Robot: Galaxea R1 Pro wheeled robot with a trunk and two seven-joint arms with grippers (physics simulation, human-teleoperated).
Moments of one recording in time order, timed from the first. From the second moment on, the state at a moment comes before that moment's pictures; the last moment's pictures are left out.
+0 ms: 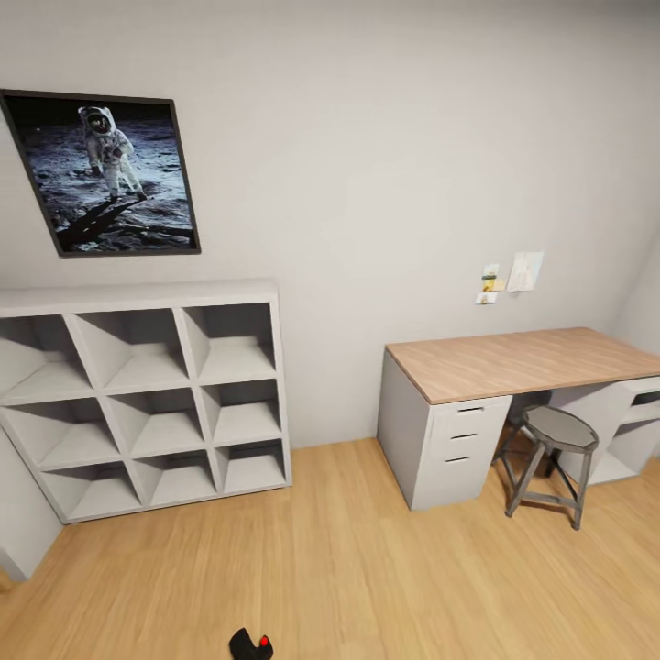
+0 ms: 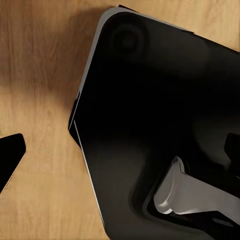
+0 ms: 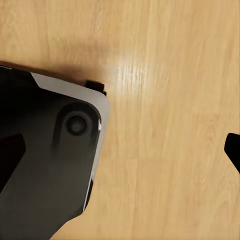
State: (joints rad) left arm 0.00 0.00 0.03 -0.04 0.33 -0.07 0.00; right arm -0.21 -0.08 -0.12 0.03 0.37 -0.08 0.01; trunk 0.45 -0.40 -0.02
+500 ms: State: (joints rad) left arm 0.00 0.00 0.03 -0.04 0.33 -0.07 0.00; right arm -0.21 -0.08 -0.12 0.03 0.37 -0.08 0.01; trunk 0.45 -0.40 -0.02
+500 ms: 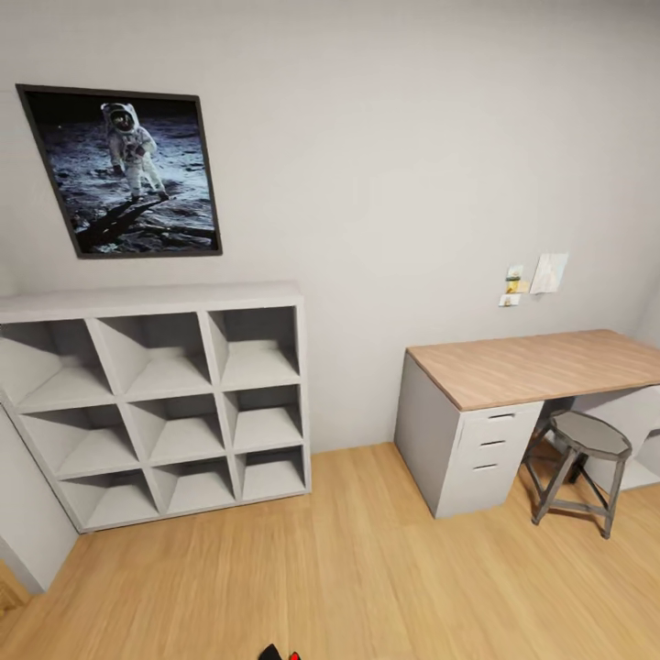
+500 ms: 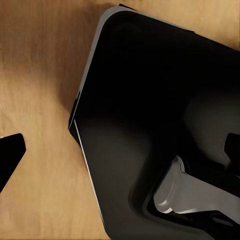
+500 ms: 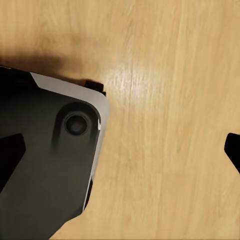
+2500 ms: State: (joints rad) left arm 0.00 -0.01 0.03 -0.04 0.32 -0.07 0.00; right arm -0.21 -0.07 -0.13 0.03 0.36 -0.08 0.01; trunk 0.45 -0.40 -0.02
